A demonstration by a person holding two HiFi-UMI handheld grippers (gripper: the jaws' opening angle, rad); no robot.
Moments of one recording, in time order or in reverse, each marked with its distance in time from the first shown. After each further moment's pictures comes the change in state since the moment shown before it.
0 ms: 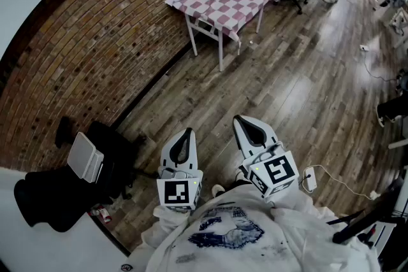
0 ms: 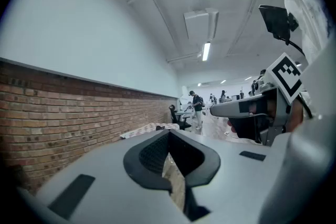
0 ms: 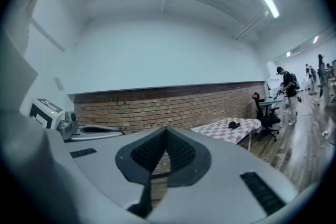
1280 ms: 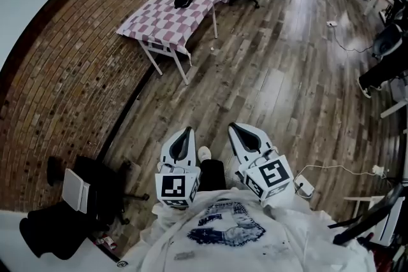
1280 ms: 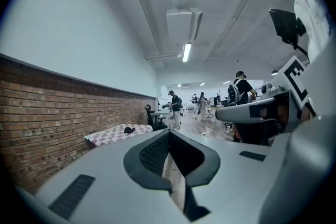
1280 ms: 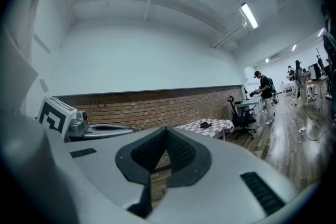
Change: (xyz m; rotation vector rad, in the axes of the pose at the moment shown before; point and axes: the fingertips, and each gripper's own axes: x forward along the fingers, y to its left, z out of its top) left arm 0.090 -0.192 0.005 0.009 -0.006 -0.217; right arm -0.130 -0.150 -0.007 0.044 -0.024 -0.142
